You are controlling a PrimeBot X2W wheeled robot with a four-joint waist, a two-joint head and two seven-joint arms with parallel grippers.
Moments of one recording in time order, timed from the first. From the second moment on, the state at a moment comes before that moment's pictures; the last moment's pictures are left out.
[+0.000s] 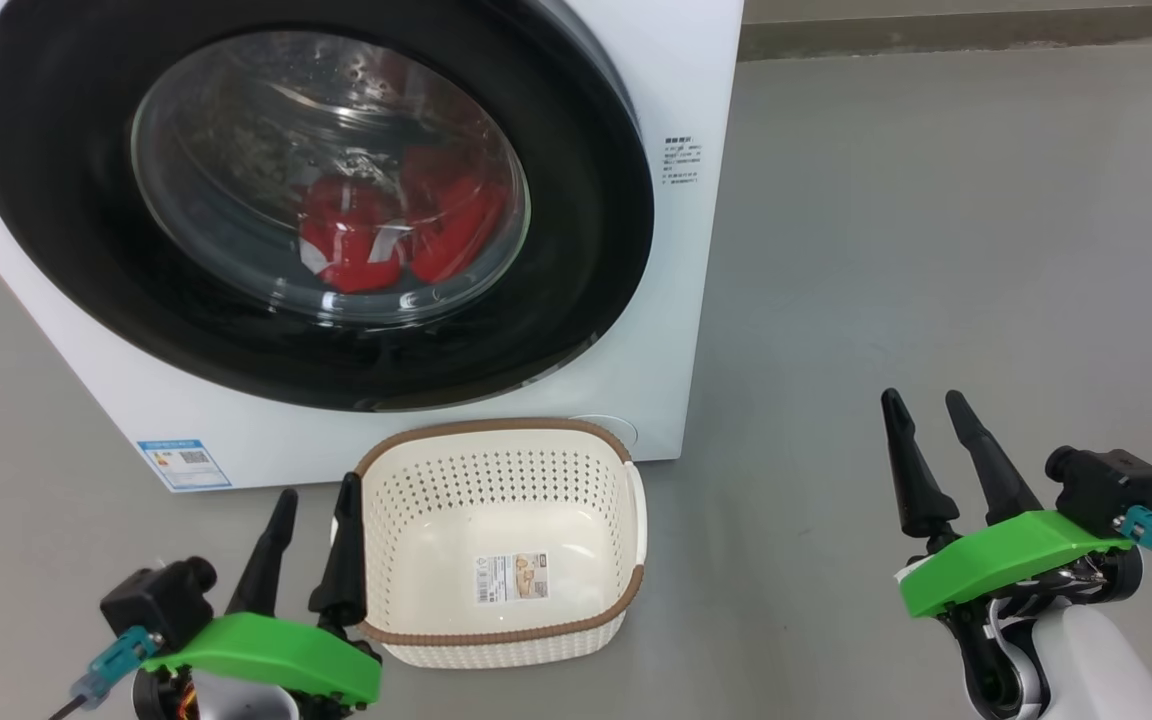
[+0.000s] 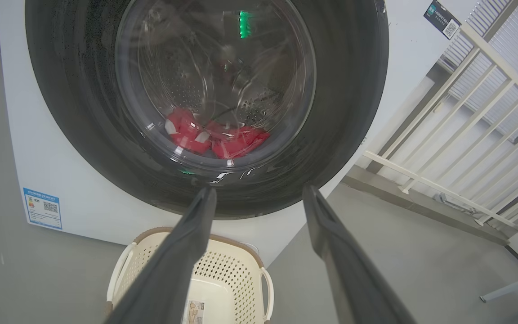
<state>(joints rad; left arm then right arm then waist) -0.19 0.03 -0.08 0.33 -0.61 -0.04 -0.16 -0.21 -0.03 0.00 0.36 0.52 0.13 -0.16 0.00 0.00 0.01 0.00</state>
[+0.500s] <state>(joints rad) -0.23 0.03 -0.10 0.33 -0.43 -0.02 -0.20 -0.25 -0.04 0.02 0.38 0.35 0.13 -0.20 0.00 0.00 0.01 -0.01</state>
